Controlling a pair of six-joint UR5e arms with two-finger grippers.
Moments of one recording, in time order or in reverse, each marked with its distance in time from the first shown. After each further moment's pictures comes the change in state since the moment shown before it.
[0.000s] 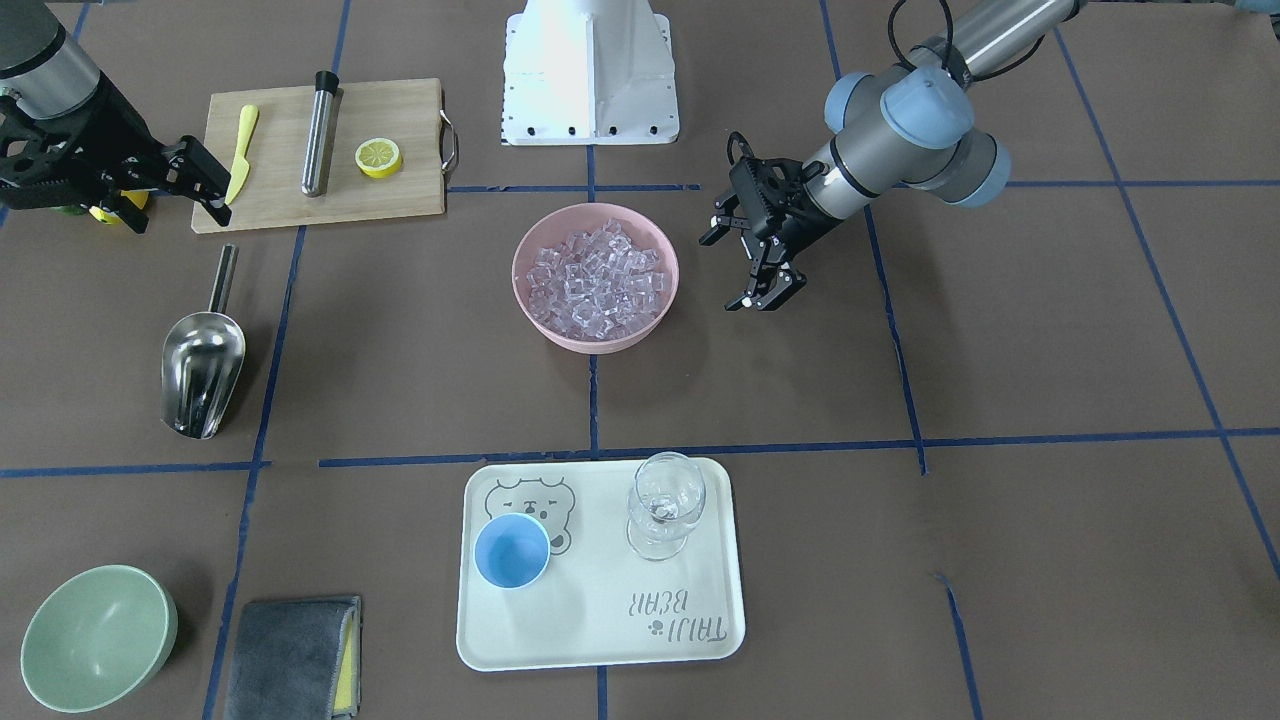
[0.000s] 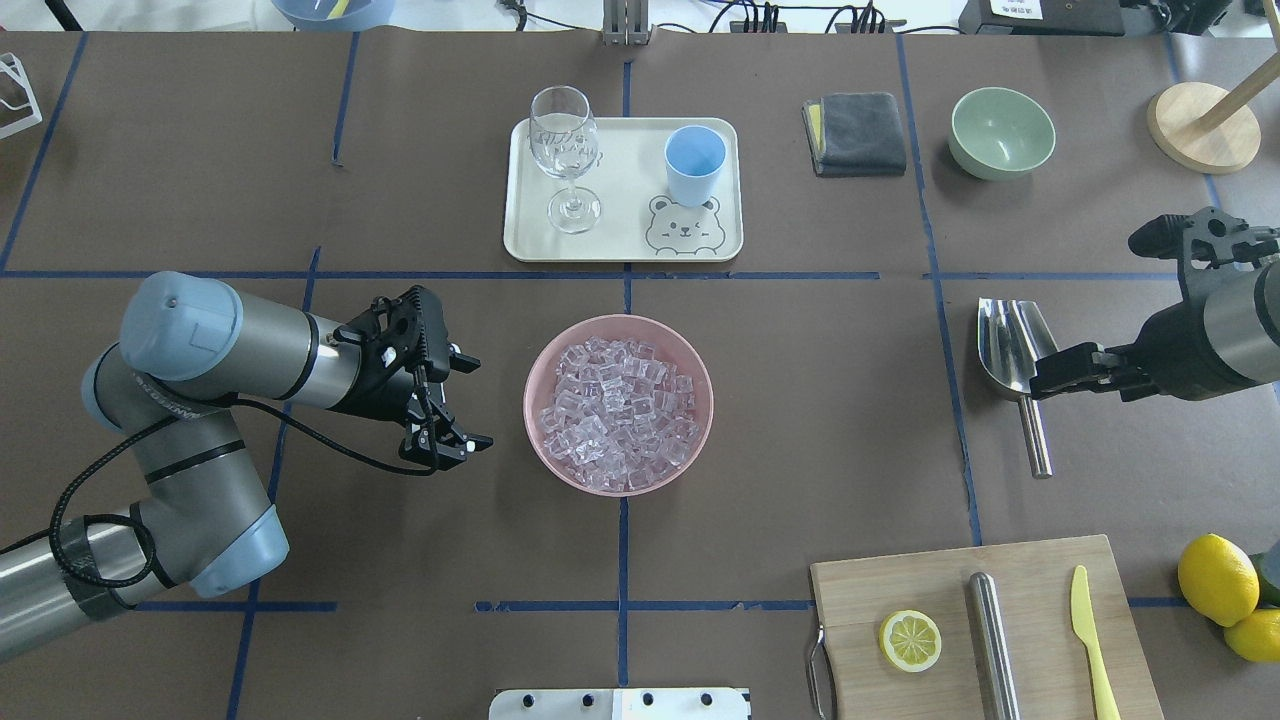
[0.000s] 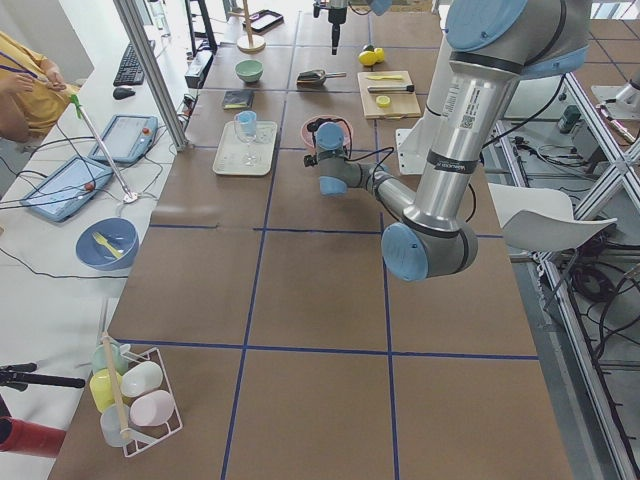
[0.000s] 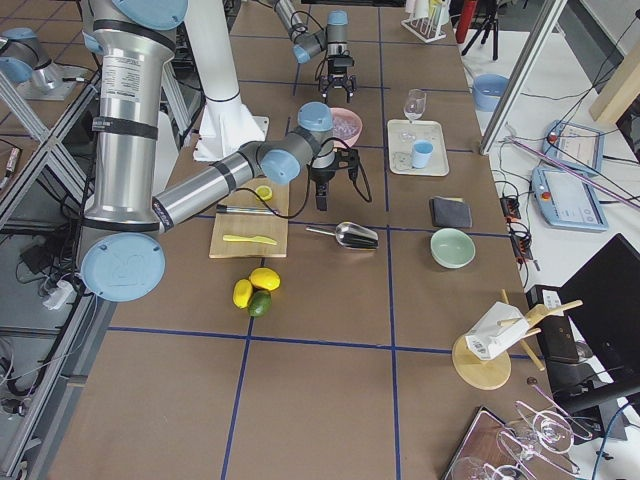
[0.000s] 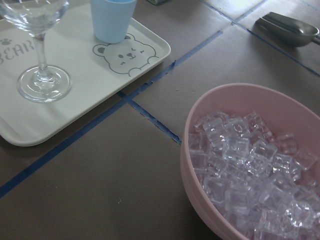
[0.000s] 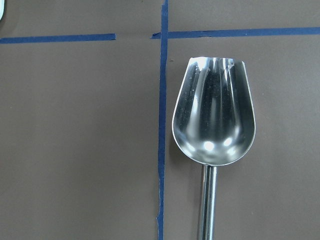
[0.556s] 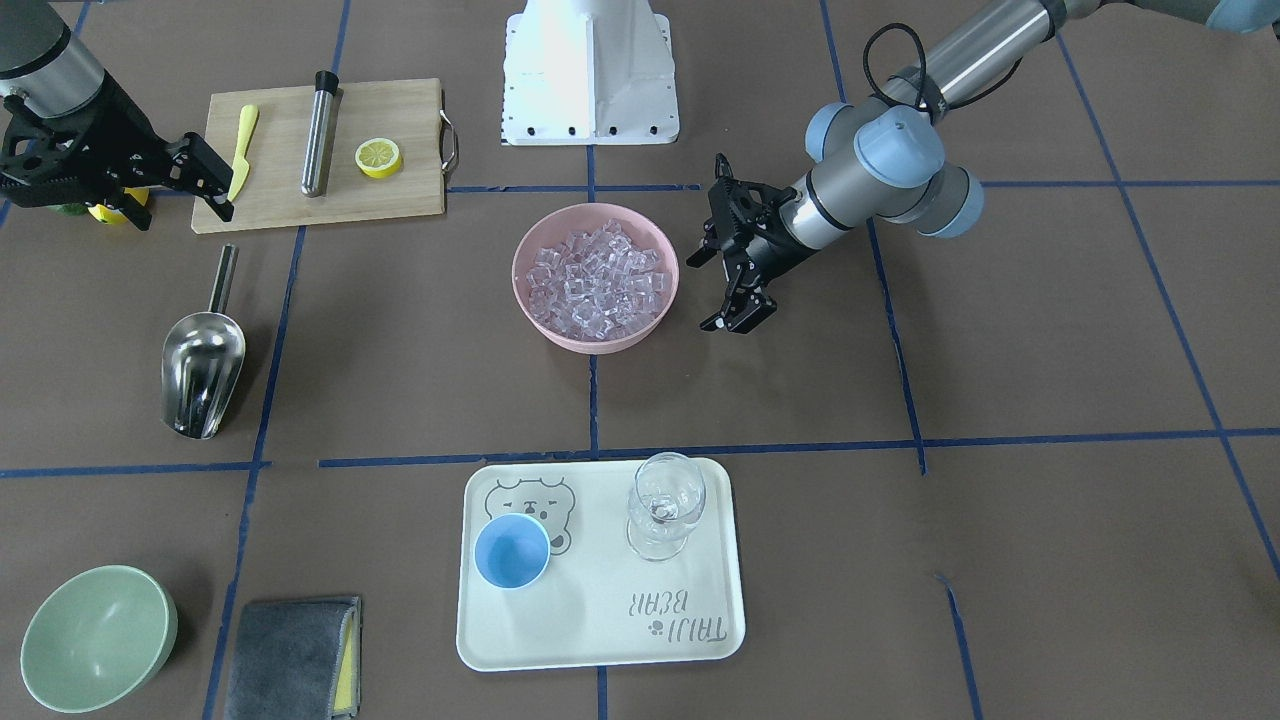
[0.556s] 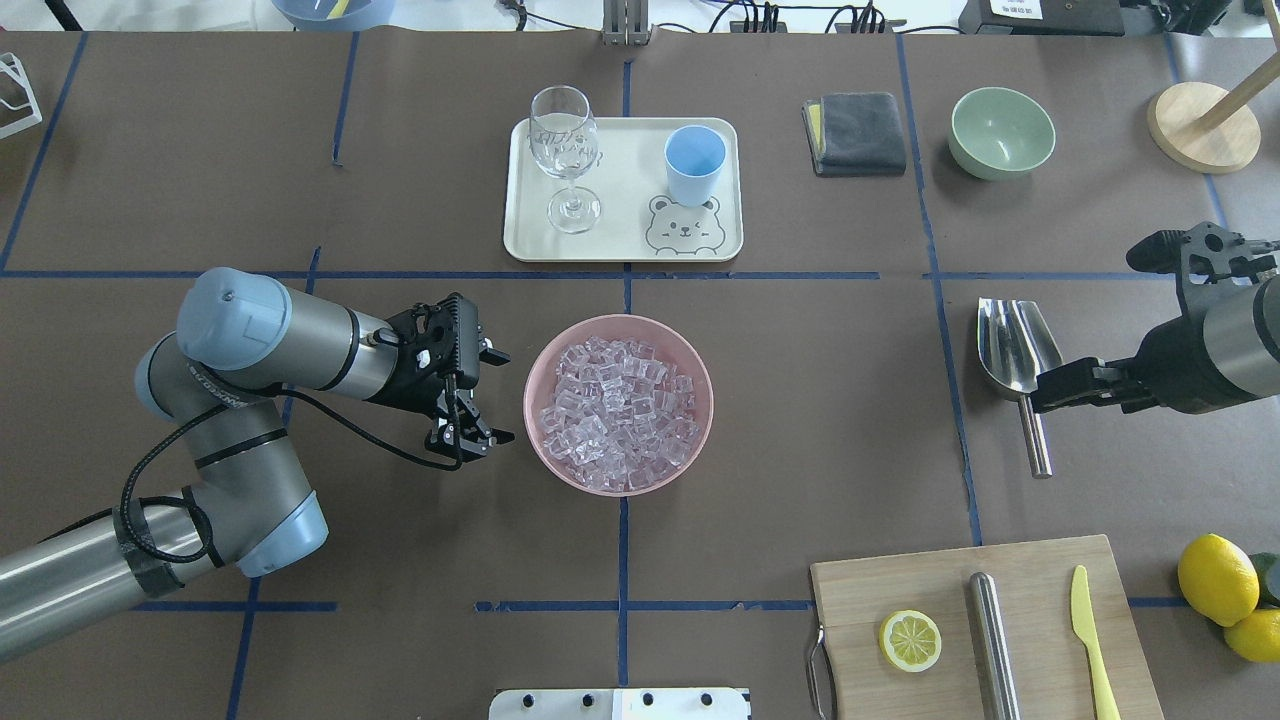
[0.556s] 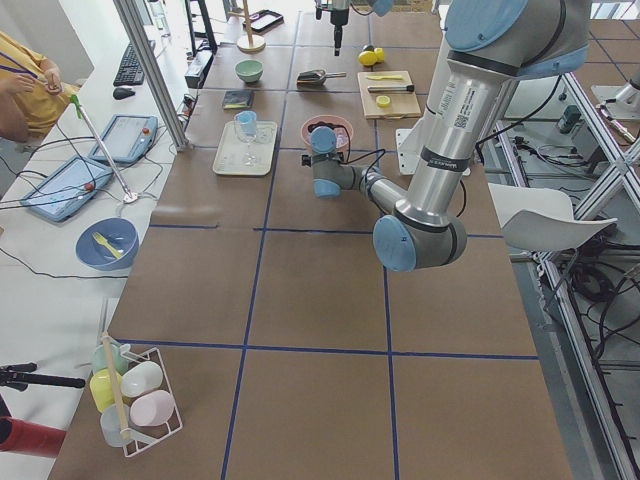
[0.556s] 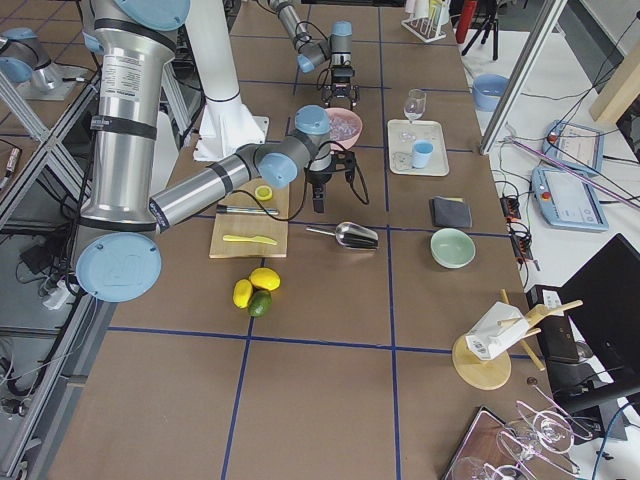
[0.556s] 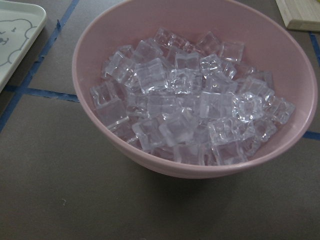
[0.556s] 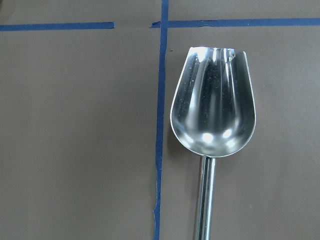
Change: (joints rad) left arm 0.007 -0.079 0.123 -0.063 0.015 0.085; right arm -0.016 -0.021 -0.001 0.016 -0.002 -0.001
